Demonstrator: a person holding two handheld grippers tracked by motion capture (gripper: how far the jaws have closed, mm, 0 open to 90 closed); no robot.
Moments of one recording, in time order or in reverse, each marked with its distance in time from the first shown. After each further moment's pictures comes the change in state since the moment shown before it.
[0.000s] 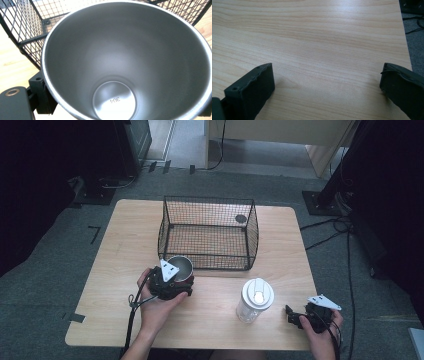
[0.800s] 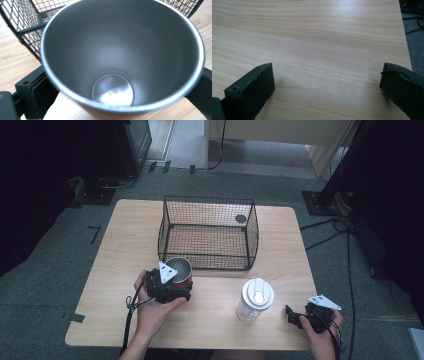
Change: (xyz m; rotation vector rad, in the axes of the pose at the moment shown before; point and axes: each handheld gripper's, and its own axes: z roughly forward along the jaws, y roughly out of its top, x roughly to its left) left arm 0.001 -0.004 -0.002 0.060 -0.017 0.012; right arm 0.000 0.000 0.000 0.000 0.000 0.000
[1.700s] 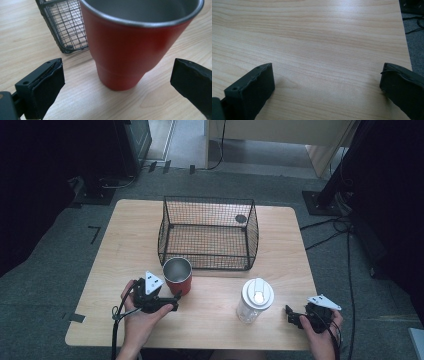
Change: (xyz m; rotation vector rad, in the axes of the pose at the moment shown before) left arm 0.016 -0.027 -0.027 0.004 -0.016 -0.001; right arm 0.000 0.000 0.000 0.000 0.000 0.000
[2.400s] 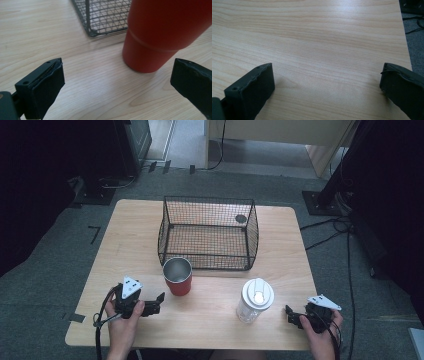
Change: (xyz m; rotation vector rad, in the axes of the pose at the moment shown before) left arm 0.037 -0.029 -0.019 -0.017 0.002 -0.099; right arm 0.000 0.000 0.000 0.000 0.000 0.000
